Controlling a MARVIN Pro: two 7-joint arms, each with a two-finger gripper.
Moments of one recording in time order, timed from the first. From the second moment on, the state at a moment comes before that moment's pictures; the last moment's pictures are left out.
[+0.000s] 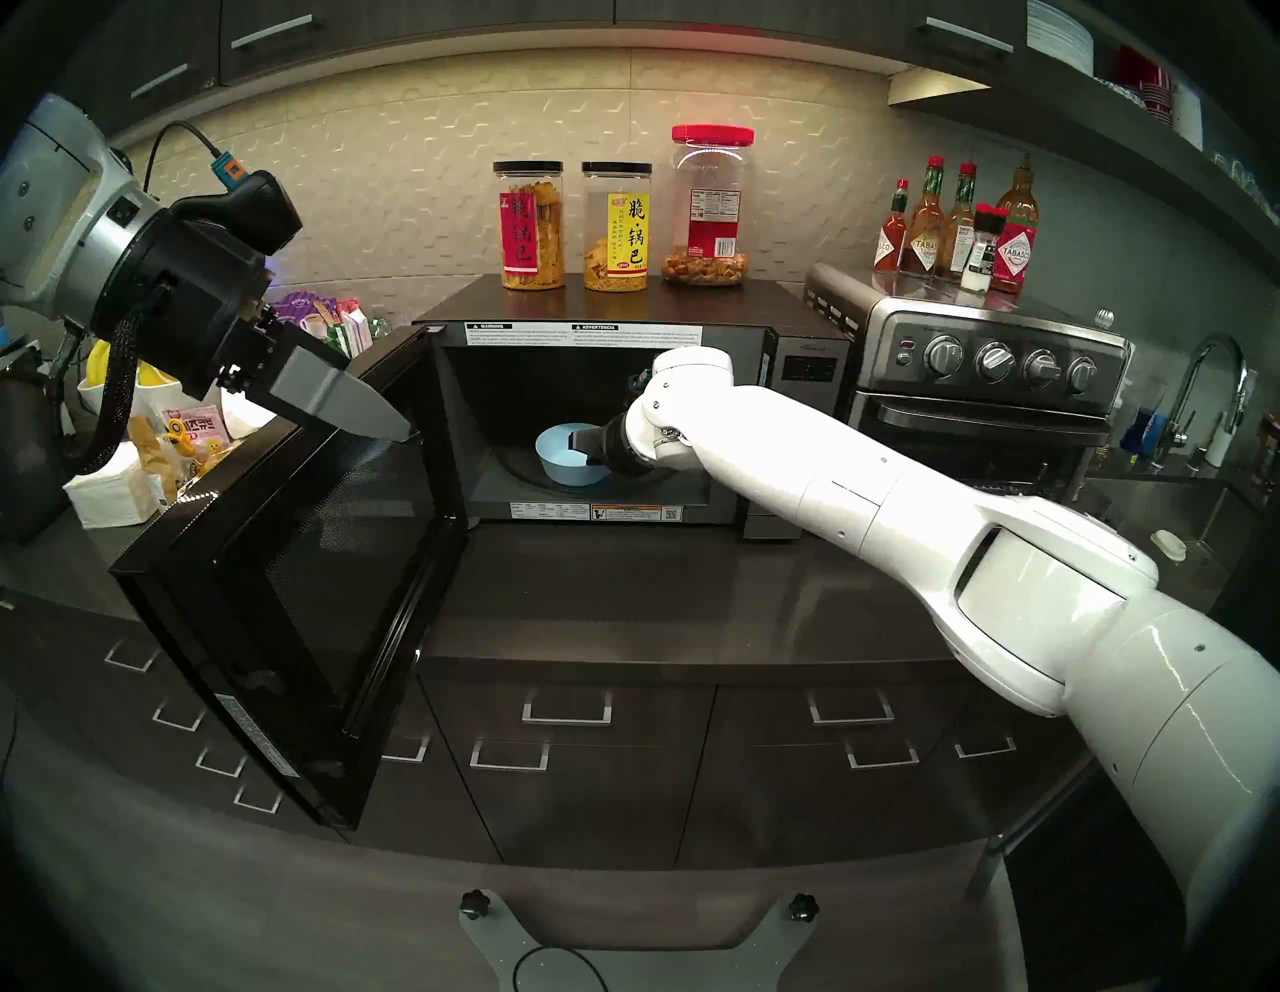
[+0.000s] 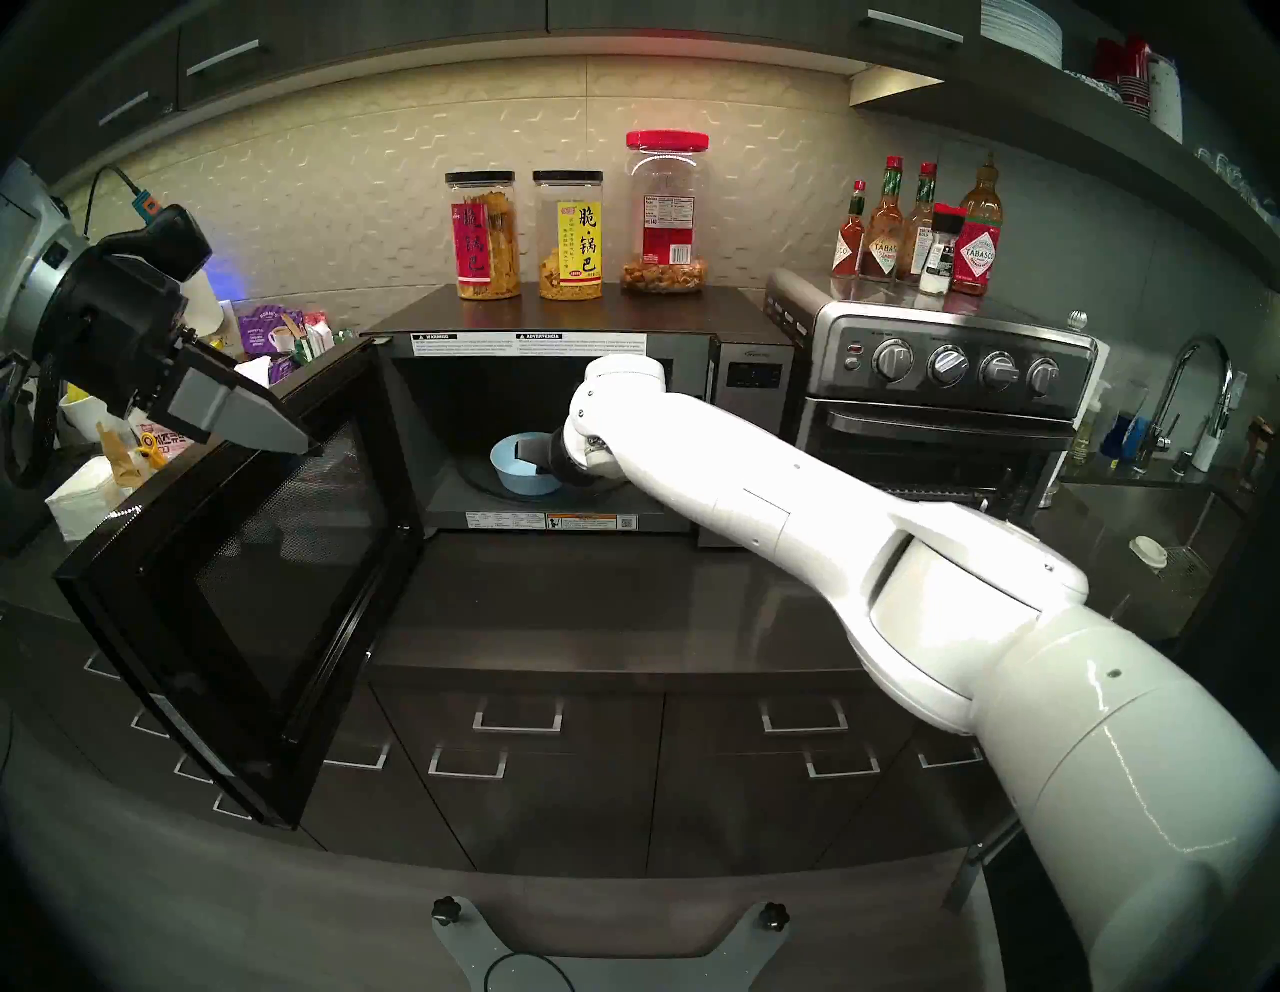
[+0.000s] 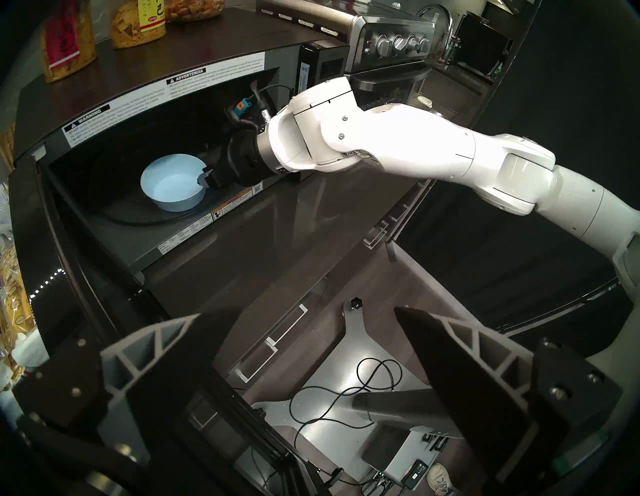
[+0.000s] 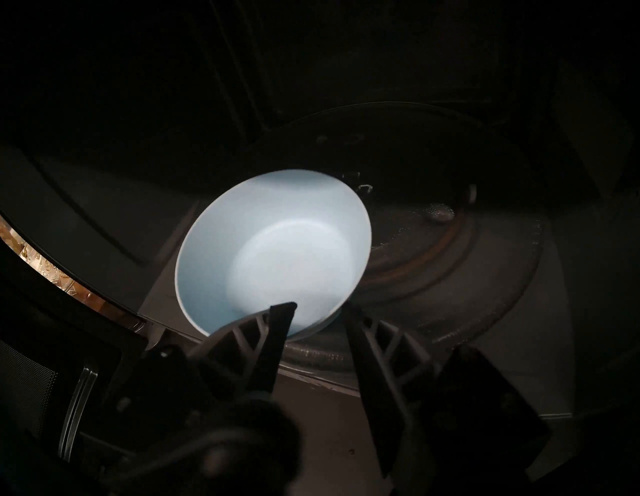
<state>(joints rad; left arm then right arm) -1.94 -0.35 1.55 -2.07 -1.80 0.96 -0.59 -0.32 -1.39 0.36 -1.02 1.69 0.56 -0.55</state>
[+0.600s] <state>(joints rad) -1.94 -0.35 1.55 -2.07 -1.80 0.96 -0.59 -0.32 -1.40 0.36 -1.01 1.66 0.55 -0.55</state>
